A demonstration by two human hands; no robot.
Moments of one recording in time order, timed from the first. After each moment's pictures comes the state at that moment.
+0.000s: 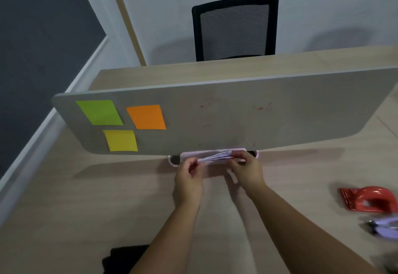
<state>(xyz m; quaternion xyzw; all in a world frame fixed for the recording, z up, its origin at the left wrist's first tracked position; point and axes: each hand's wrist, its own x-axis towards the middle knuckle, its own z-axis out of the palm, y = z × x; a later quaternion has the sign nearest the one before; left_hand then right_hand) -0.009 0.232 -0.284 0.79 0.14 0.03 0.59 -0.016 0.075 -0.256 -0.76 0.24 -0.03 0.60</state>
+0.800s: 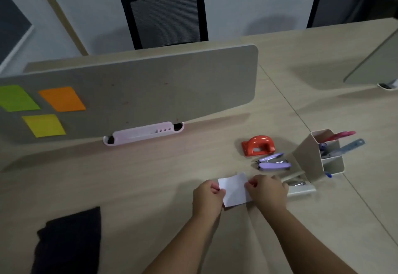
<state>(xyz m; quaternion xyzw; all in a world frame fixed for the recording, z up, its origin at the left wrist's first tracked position) -0.216 0.048 -0.281 0.82 0.10 -0.22 0.52 -0.257 -0.104 -0.239 -0.93 0.34 0.07 0.12</state>
